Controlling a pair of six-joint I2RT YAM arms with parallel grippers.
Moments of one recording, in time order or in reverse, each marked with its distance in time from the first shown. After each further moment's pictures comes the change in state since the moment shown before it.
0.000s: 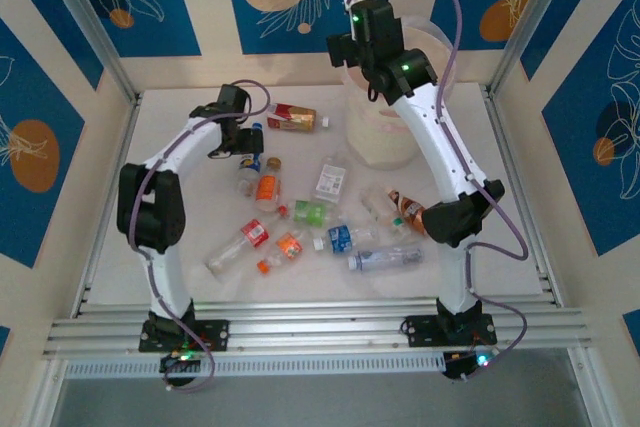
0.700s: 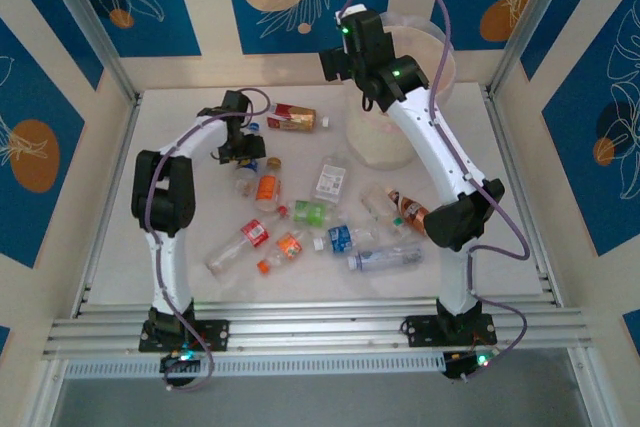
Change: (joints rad) left arm 0.035 0.156 0.058 -0.003 0.110 -0.055; right arm 0.031 -0.035 -0.112 0.002 -0.010 0.038
